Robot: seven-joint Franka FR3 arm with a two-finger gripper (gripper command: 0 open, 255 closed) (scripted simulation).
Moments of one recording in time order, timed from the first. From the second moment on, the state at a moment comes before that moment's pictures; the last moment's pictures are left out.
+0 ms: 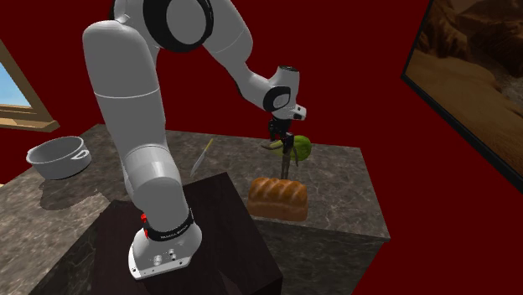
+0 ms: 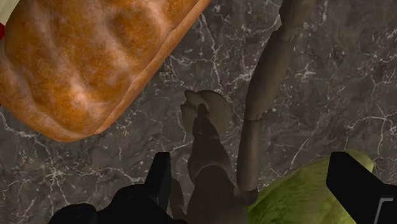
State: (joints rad) arm 0.10 0.10 0.22 -2.38 0.08 2.48 0.17
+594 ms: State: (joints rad) arm 0.10 0.10 0.22 -2.38 0.08 2.49 0.17
